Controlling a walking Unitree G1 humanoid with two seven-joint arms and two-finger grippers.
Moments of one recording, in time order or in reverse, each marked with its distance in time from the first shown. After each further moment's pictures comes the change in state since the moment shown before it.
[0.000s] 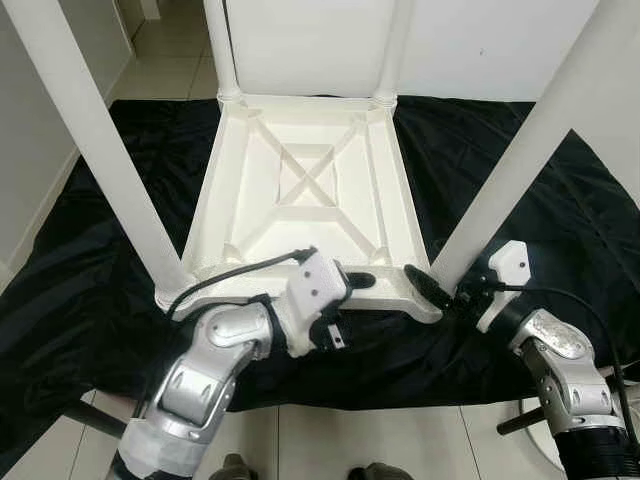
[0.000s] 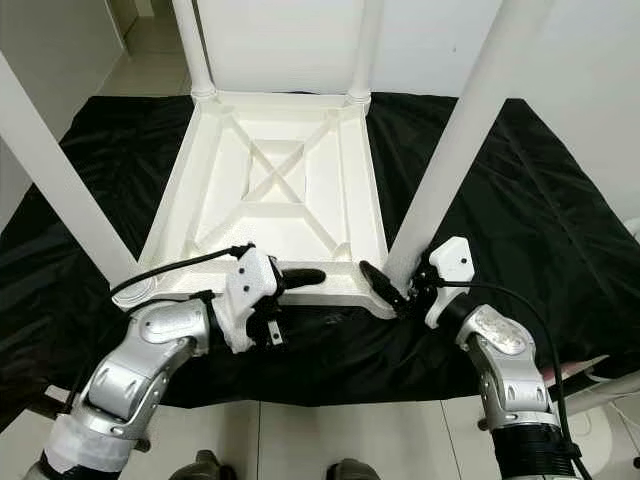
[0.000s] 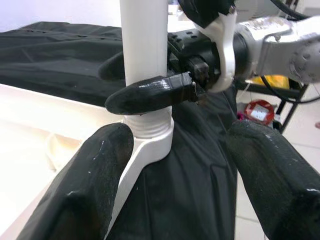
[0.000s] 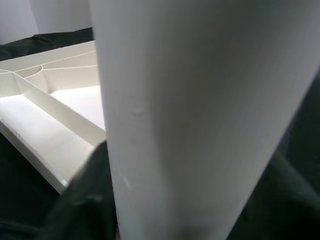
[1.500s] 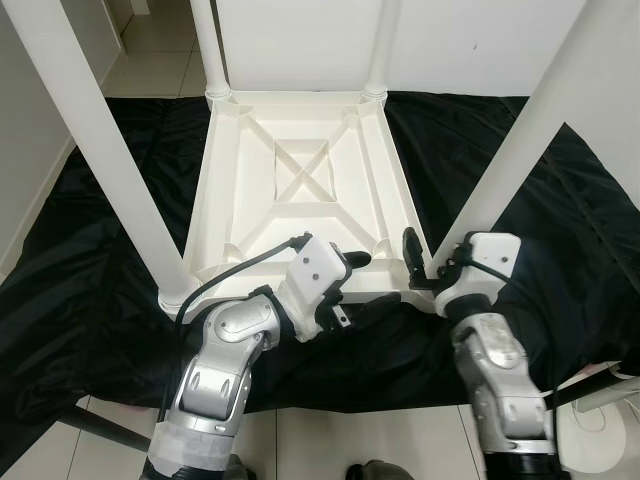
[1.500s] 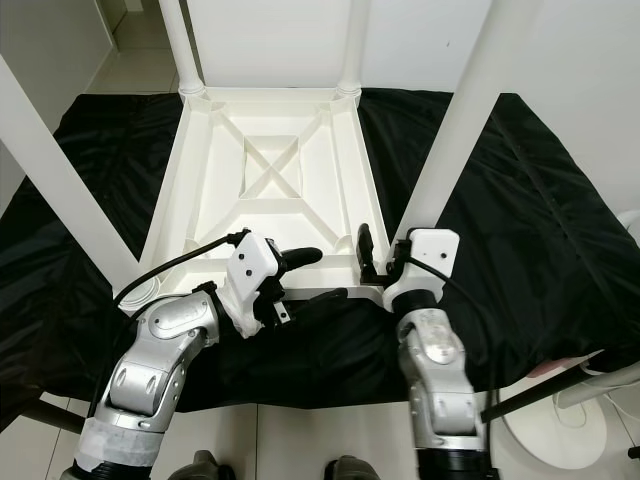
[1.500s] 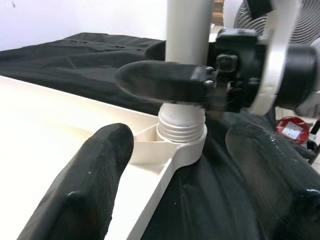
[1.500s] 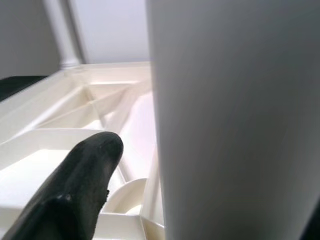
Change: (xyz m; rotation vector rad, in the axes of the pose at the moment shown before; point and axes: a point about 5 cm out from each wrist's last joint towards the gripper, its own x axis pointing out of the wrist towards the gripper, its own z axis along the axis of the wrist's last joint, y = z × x) left arm -0.001 0.016 0.002 0.020 -0.033 0.171; right arm 0.017 0.033 0.028 0.128 -0.113 -0.449
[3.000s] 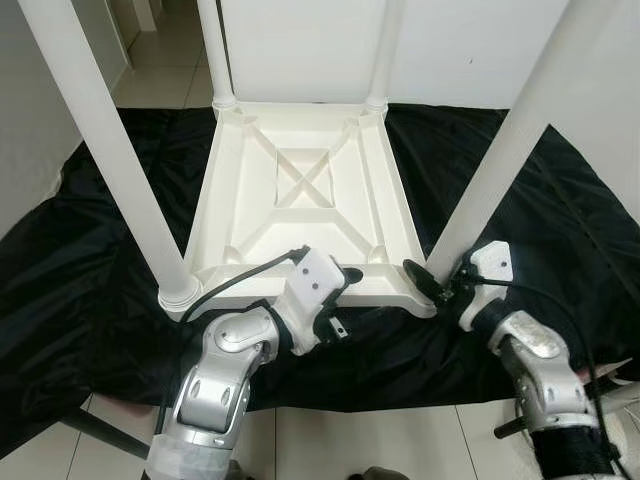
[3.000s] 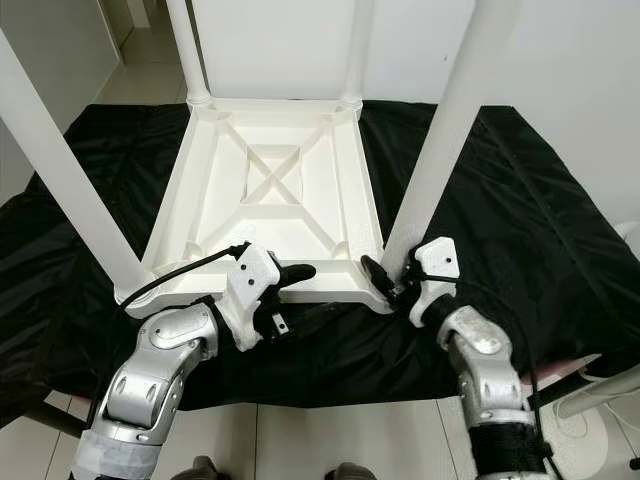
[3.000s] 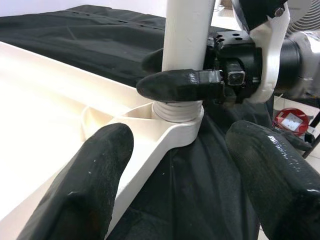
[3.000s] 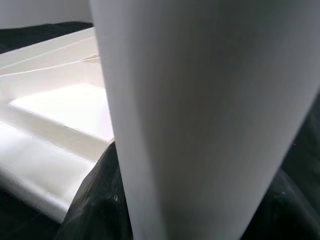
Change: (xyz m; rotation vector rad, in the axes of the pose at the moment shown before) left arm -0.005 -0.007 -0.013 -0.092 0.101 0.007; right arm 0.002 -0.019 -0.038 -0.075 0.162 0.220
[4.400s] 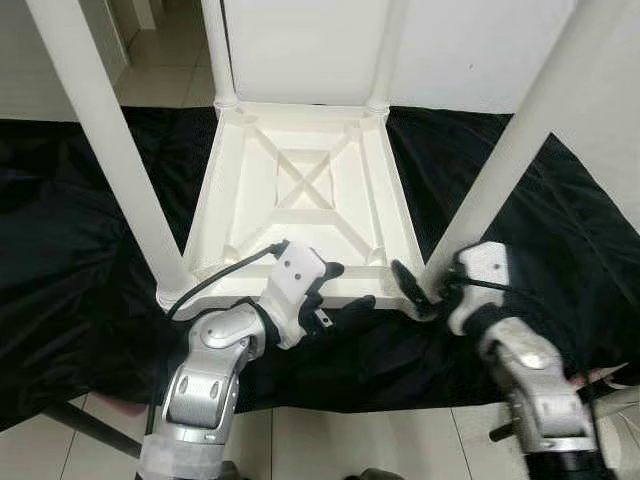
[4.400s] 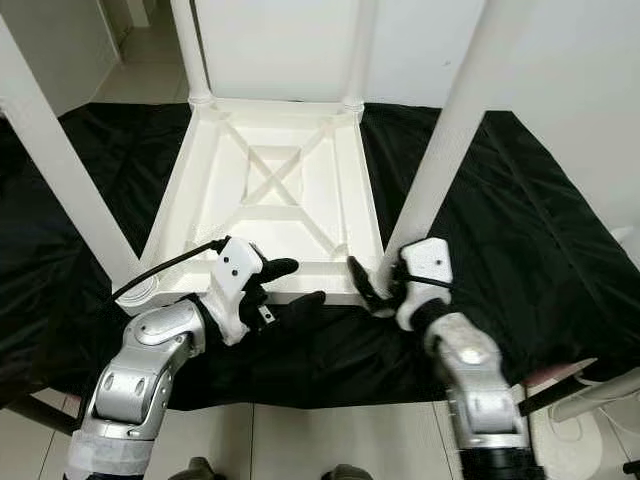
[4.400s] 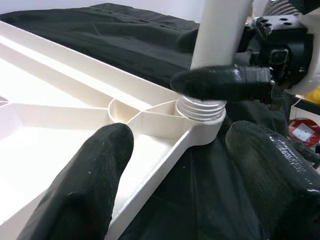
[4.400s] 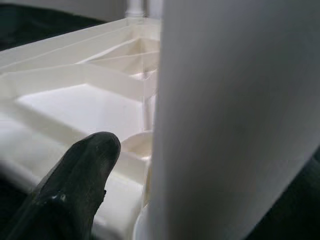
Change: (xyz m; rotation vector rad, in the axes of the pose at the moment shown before) left arm -0.009 0.010 -0.001 -0.027 0.009 0.065; right arm -0.009 -0.003 0.016 -0.057 0.013 0.091
